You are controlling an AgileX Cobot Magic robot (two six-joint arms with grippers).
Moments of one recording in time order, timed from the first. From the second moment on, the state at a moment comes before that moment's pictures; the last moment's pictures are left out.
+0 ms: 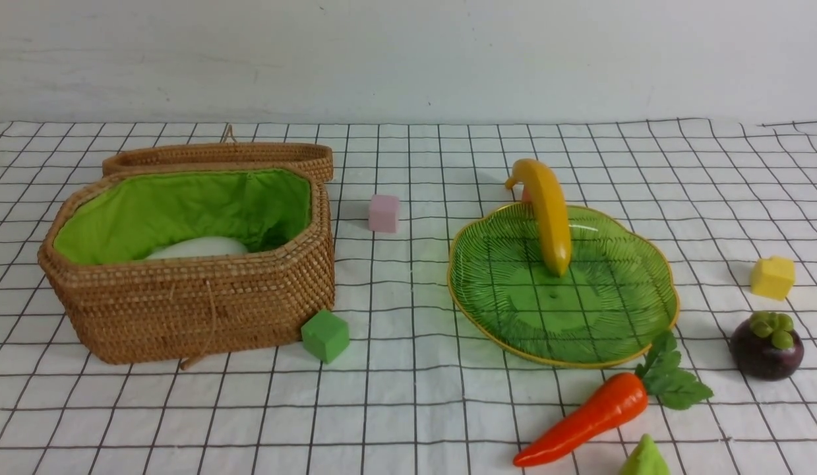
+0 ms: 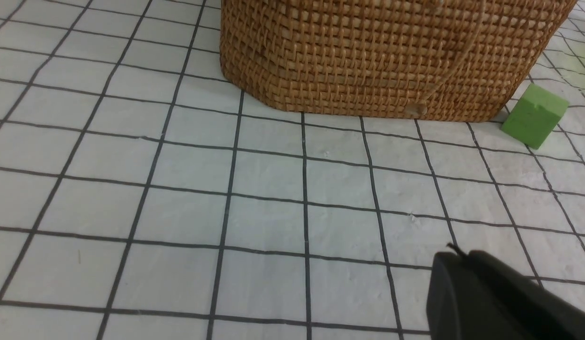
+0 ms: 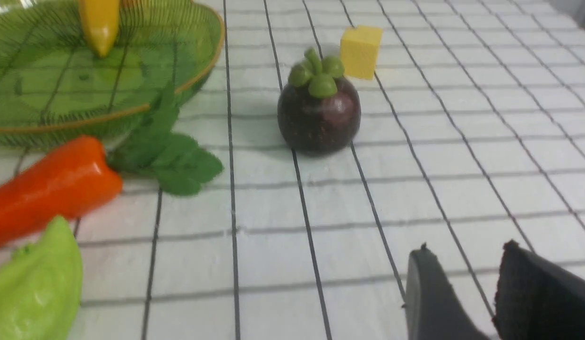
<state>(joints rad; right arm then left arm) -0.04 -0.01 0.00 -0.20 0.37 0.14 -0.09 -0.02 0.03 0.03 0.40 -0.24</state>
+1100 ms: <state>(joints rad) -0.04 0.88 -0.85 -0.16 0.41 0.17 -0.09 -0.02 0.03 0.03 0.40 -0.24</state>
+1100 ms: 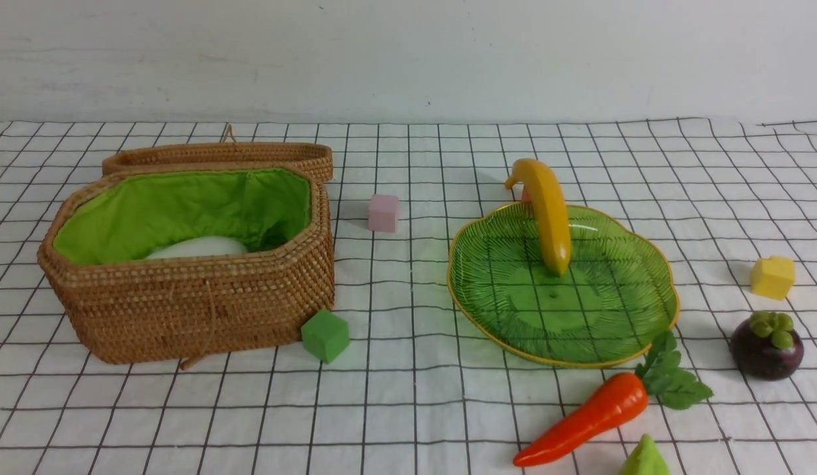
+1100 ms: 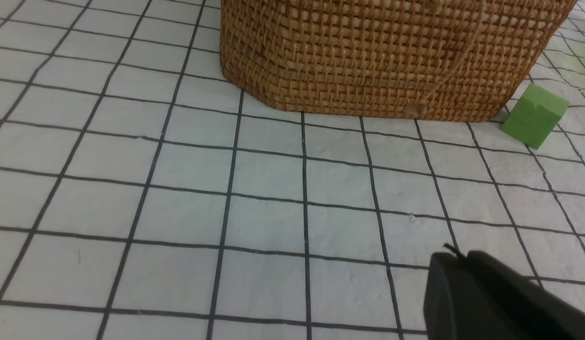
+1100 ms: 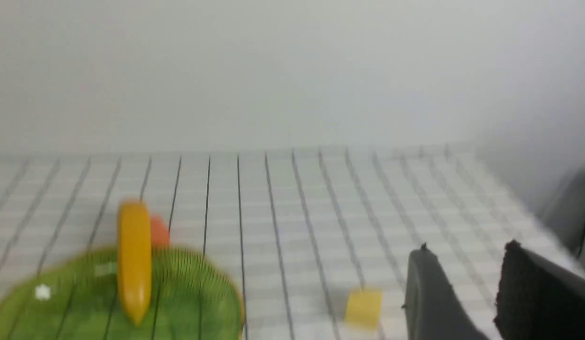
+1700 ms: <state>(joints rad) -0.04 1.78 -1.13 -0.01 0.63 0.30 -0.09 -0.02 0.03 0.03 0.40 -0.24</state>
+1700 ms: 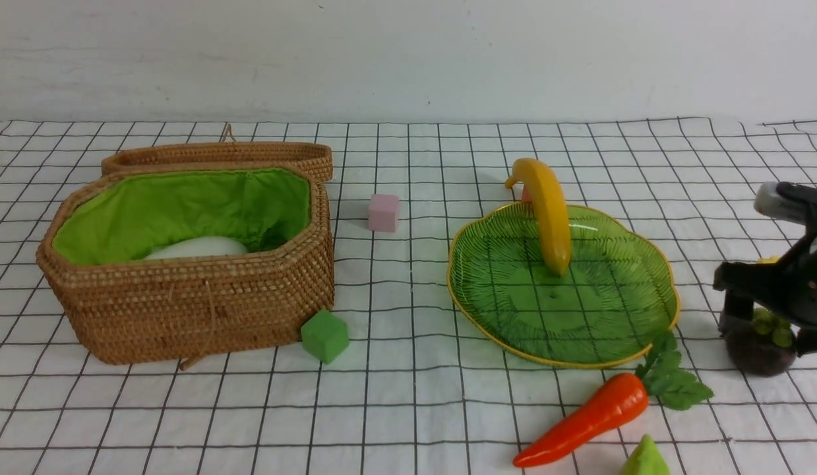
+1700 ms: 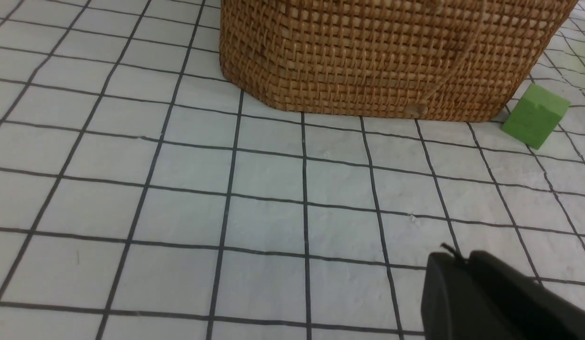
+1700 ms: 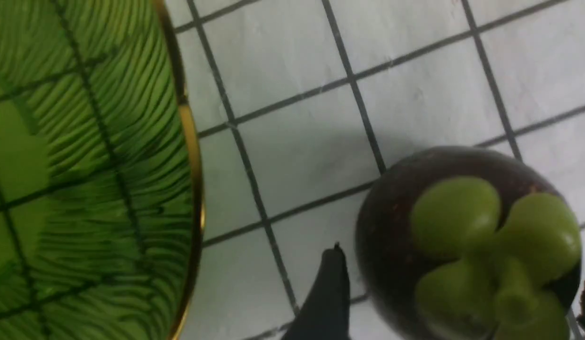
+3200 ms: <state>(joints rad) 0.12 1.77 -1.42 0.27 0.83 -0.04 -0.09 -0.02 0.03 0.03 0.40 -0.24</state>
